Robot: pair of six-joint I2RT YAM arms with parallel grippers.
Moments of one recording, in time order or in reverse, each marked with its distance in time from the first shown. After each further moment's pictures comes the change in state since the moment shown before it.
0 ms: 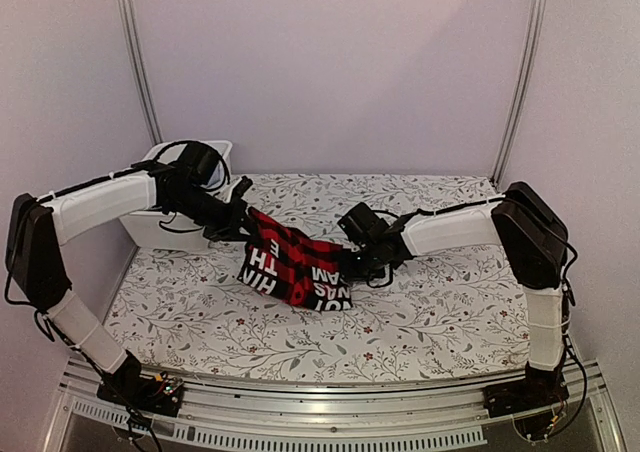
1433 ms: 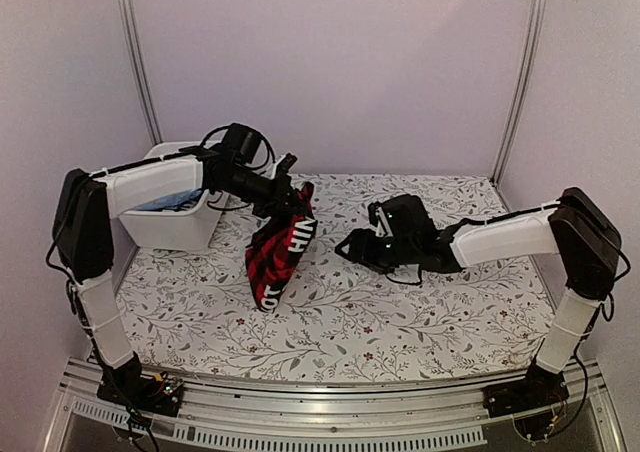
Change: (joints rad) left arm -0.062 0.243 0.303 0.142 0.166 -0.088; right arm -0.032 -0.219 -0.314 0.513 -0.229 0.185
